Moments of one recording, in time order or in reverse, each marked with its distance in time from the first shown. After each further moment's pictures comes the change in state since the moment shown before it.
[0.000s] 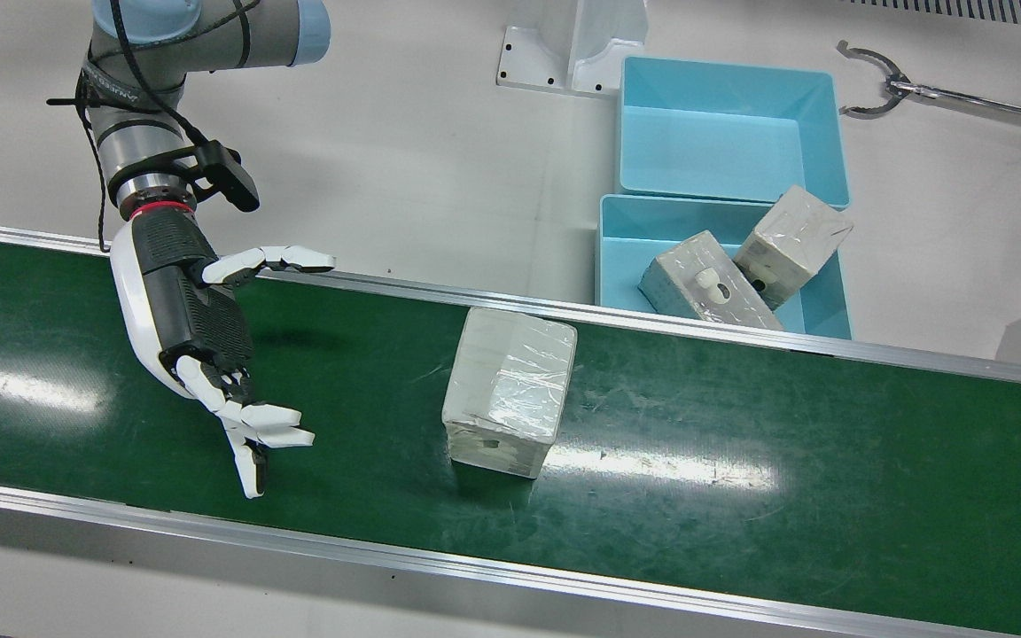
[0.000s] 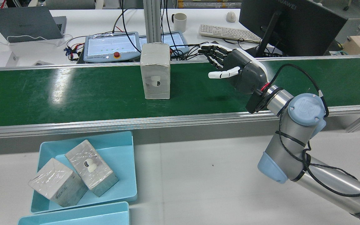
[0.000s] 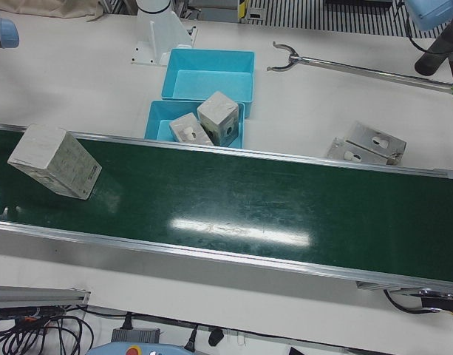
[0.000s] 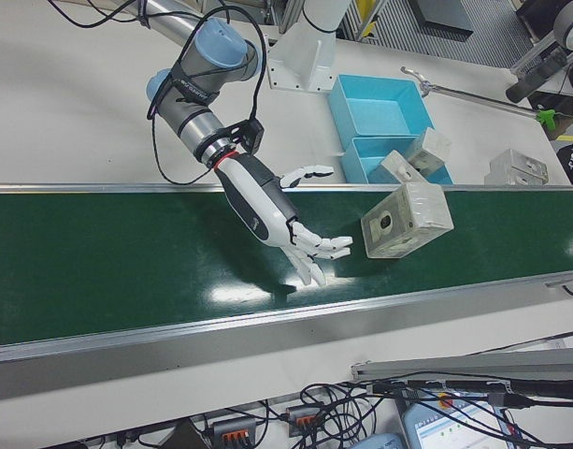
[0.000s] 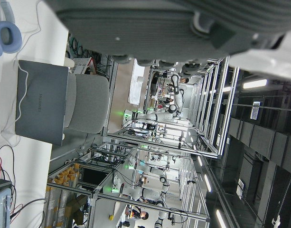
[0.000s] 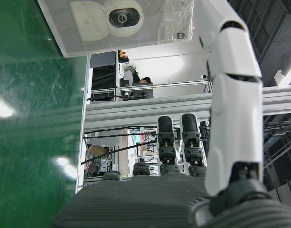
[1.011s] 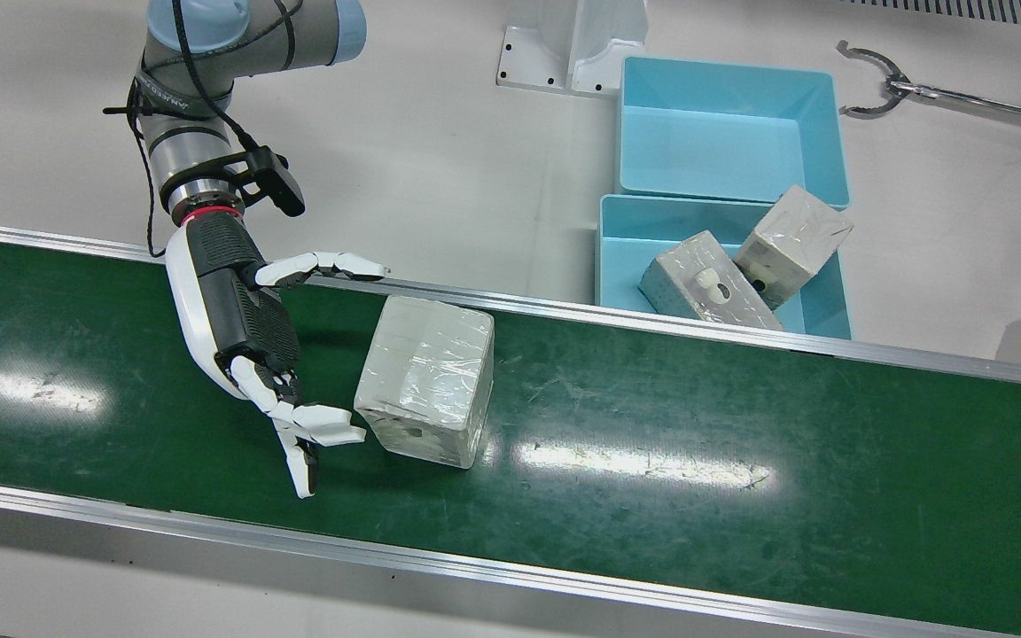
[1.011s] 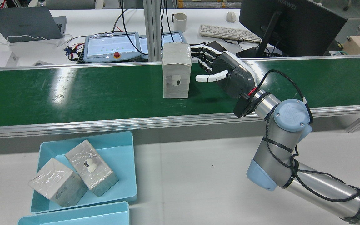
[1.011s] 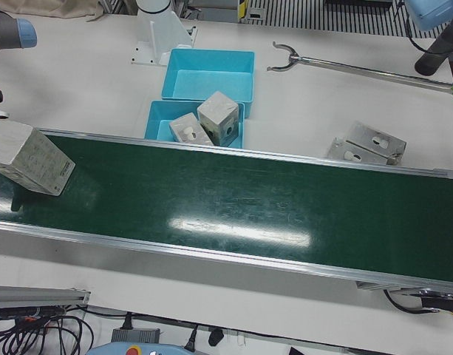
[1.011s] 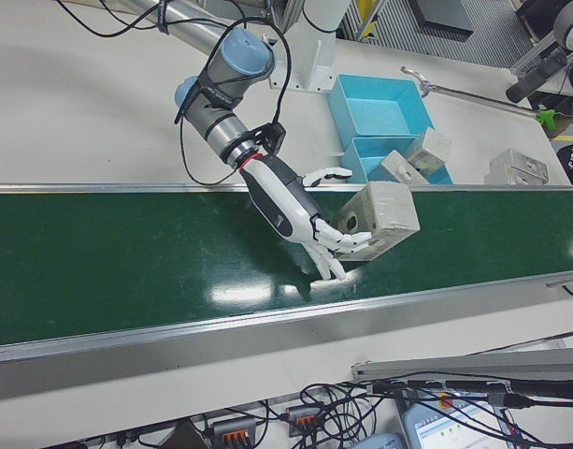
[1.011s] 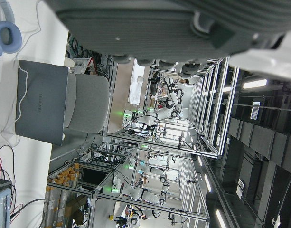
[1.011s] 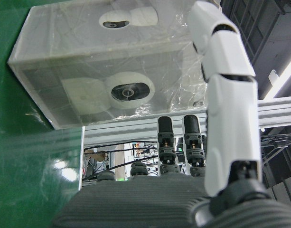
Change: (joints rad) left arm 0.000 0.000 0.000 0.000 0.000 0.000; right arm -0.056 0.044 -0.013 -0.007 0.067 -0.015
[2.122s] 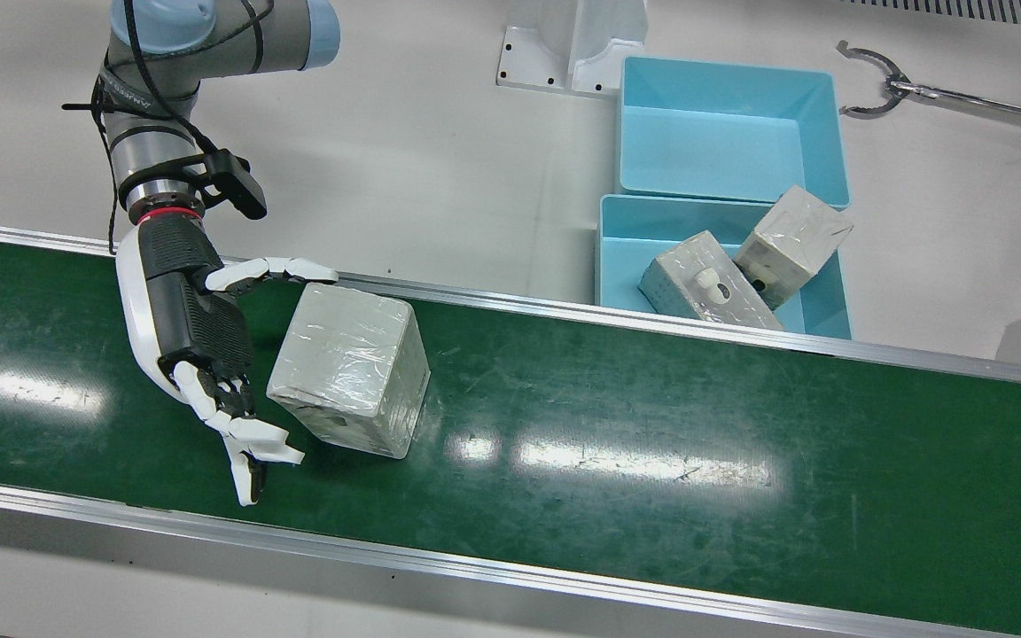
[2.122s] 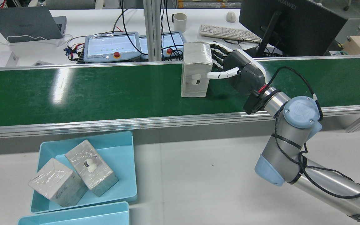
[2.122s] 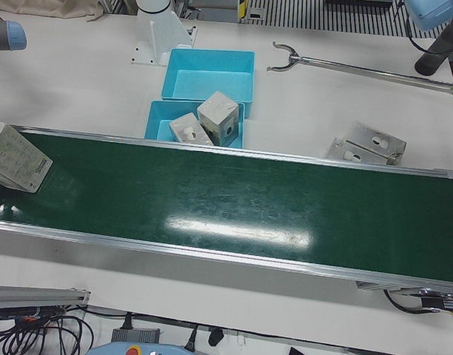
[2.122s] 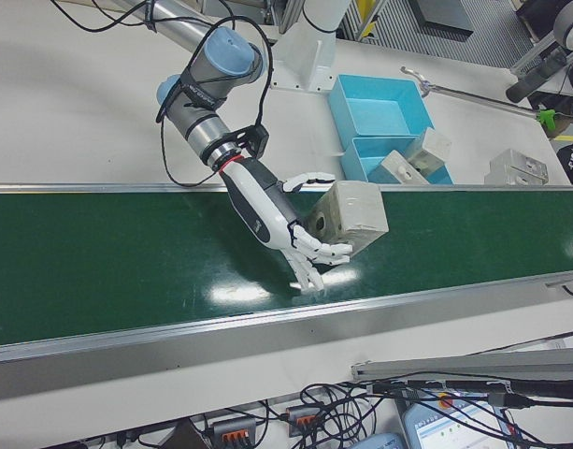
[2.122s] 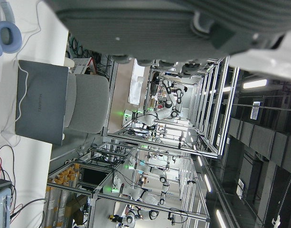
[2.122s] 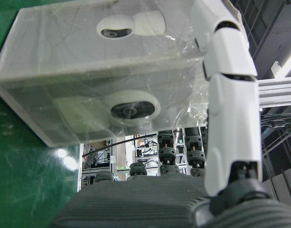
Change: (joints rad) left arm 0.000 0.000 0.000 0.000 0.000 0.000; right arm 0.036 -0.036 0.000 0.002 -0.008 0.012
